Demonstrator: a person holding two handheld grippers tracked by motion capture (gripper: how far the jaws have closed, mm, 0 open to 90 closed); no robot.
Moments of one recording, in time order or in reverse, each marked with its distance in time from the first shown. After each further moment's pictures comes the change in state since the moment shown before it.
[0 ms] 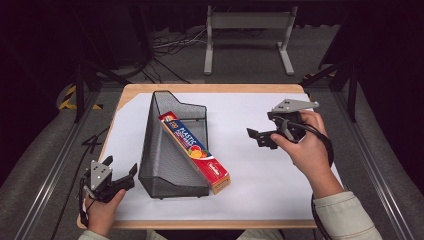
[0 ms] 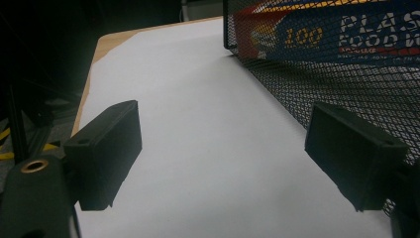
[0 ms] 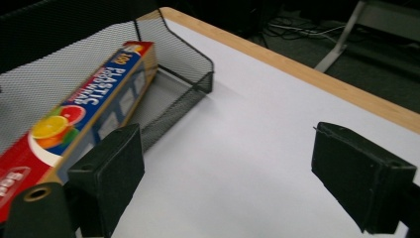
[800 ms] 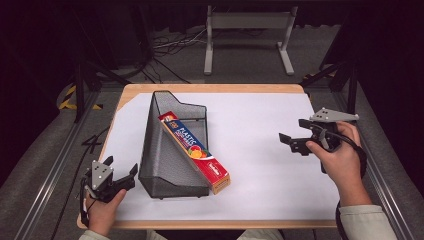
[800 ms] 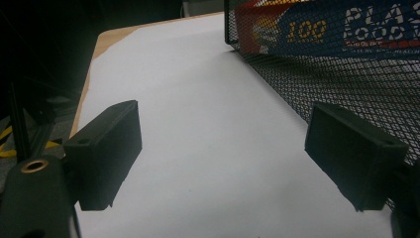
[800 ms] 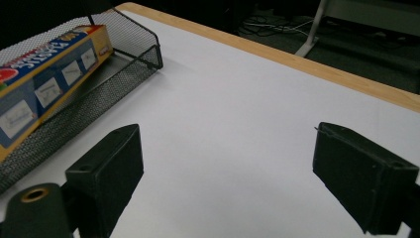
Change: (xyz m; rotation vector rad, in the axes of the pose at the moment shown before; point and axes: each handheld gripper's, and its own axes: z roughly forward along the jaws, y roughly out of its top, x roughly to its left) left arm -0.001 -0.002 0.003 0.013 0.003 0.003; right arm -0.060 -0.059 -0.036 -0.030 -0.056 0.065
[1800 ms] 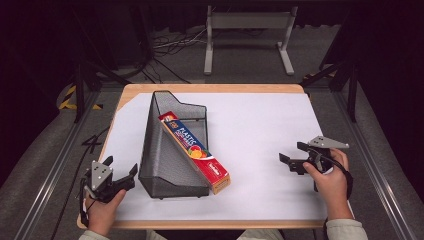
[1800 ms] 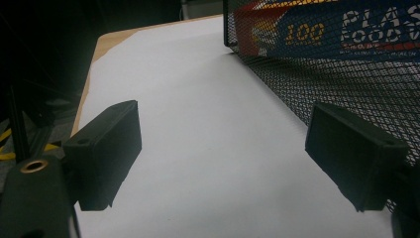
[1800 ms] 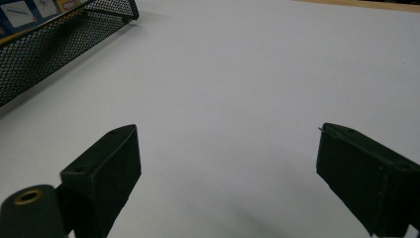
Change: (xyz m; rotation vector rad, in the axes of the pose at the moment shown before) left arm 0.001 0.000 -0.001 -0.010 -0.005 0.006; right arm -0.020 -0.097 0.039 -0.013 0.017 0.113
